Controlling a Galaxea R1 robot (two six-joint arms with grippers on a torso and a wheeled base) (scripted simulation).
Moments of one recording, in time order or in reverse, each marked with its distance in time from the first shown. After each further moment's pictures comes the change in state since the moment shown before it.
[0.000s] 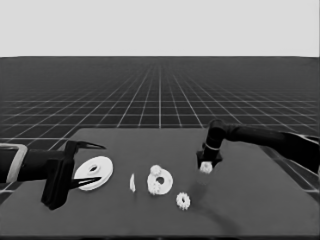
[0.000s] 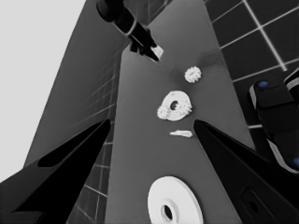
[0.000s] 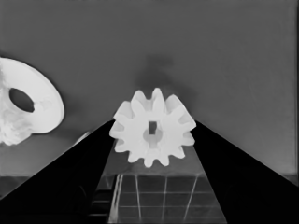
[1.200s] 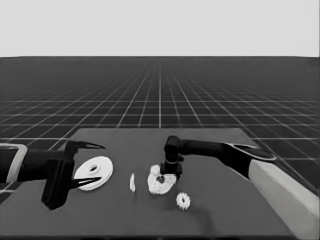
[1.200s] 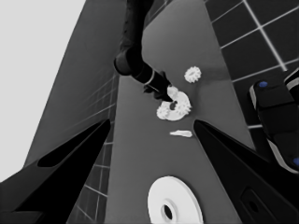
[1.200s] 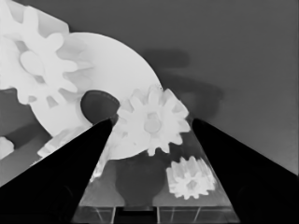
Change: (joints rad) left arm 0.000 0.000 0.000 0.000 0.000 0.000; right arm -0.156 0.446 -0.248 -0.163 0.010 0.209
